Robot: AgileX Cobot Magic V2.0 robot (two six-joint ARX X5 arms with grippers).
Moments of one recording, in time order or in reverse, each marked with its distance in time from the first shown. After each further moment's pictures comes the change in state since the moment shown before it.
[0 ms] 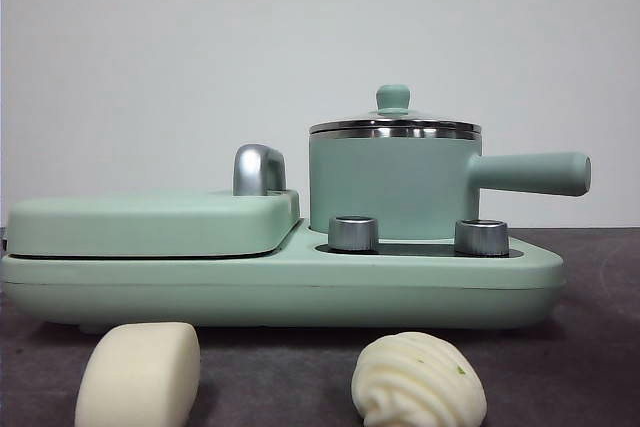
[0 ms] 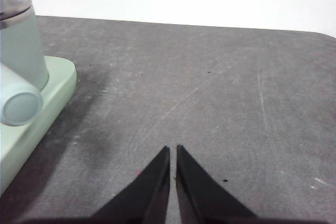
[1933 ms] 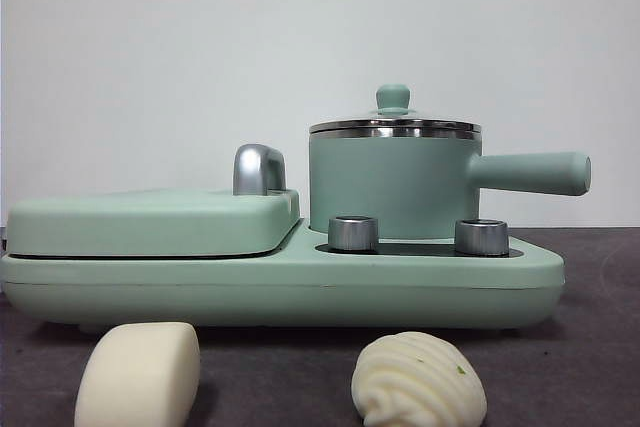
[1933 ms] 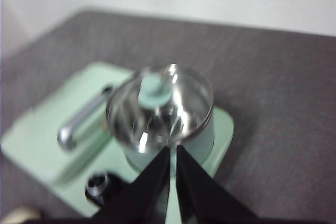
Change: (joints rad) left arm -0.105 0.889 1.036 -0.443 0.525 0.118; right arm 0.076 0.768 0.937 -0.454 -0.491 -0.051
